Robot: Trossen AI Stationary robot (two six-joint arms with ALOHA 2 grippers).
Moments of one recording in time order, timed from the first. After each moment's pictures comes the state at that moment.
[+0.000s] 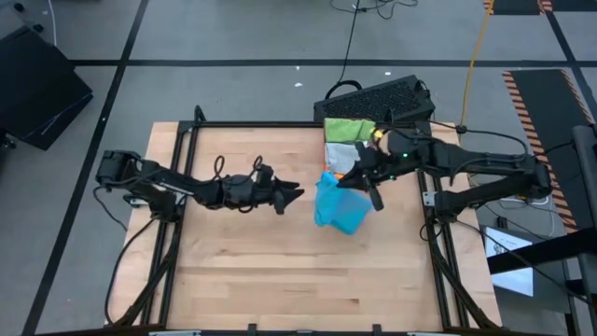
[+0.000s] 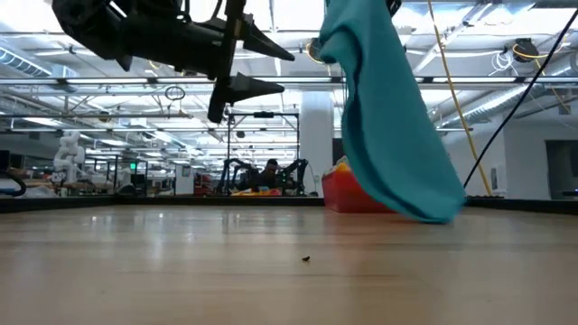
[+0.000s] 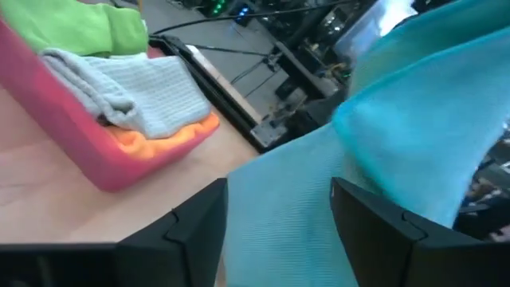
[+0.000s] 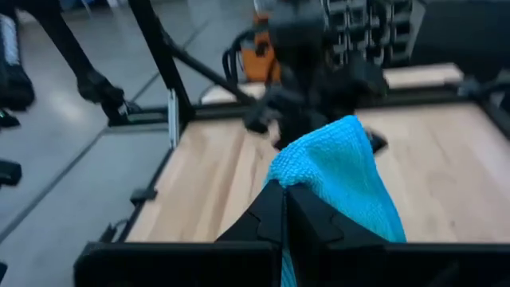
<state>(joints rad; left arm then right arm) -0.04 1.50 0.65 0.73 -0.25 -0.78 -0.12 1.09 1.06 -0.30 -0.34 0.09</state>
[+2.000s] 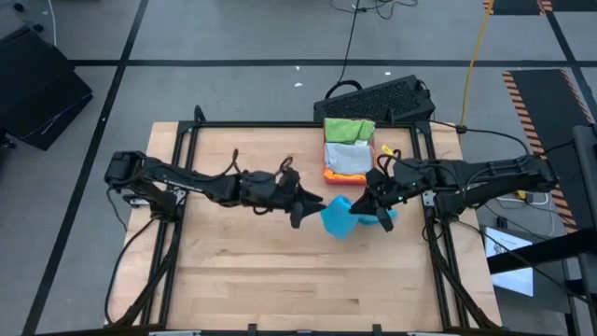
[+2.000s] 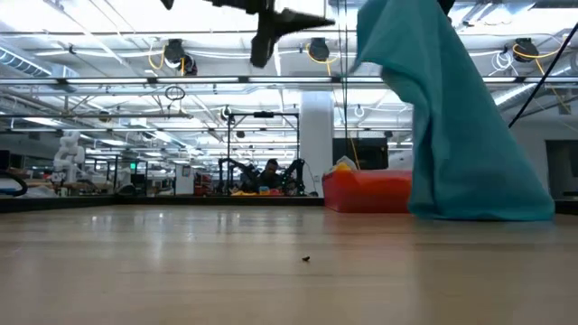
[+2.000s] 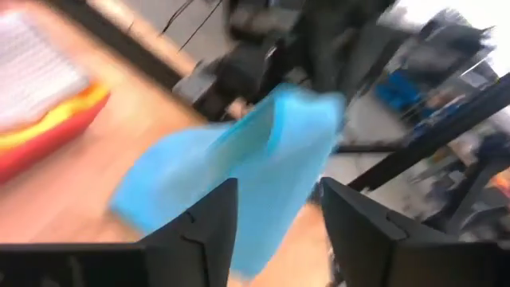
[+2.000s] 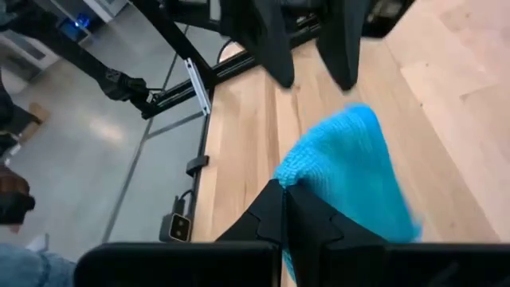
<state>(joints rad) -0.09 1.58 1.07 0.30 -0.05 -0.71 0.08 0.98 0.87 -0.34 -0.21 0.50</state>
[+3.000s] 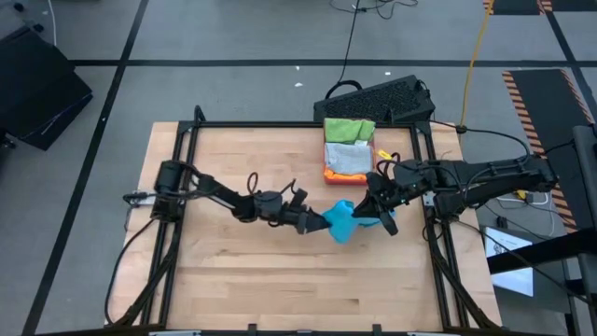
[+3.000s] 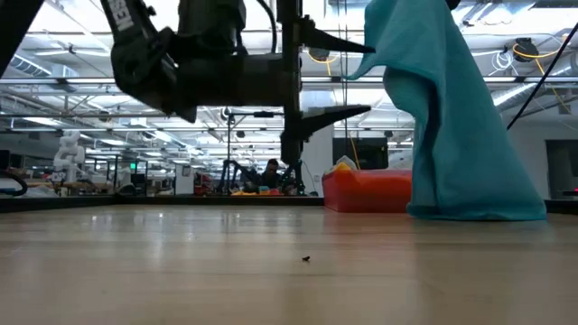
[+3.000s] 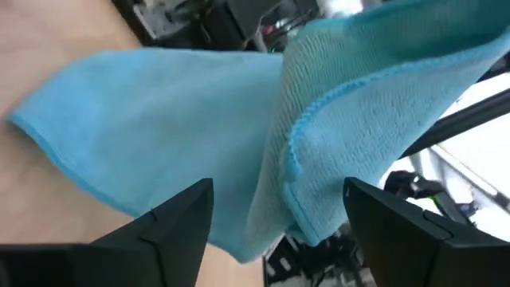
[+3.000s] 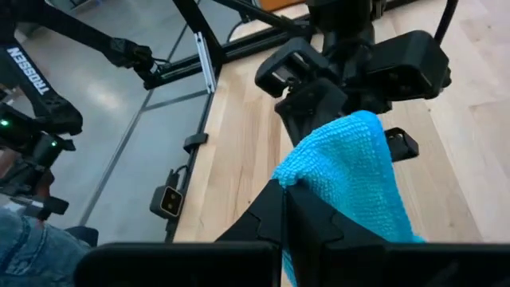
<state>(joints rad) -0.09 2.00 0.88 1.12 0.10 -1.08 0.09 0.97 0.87 -0.37 -0.24 0.37</state>
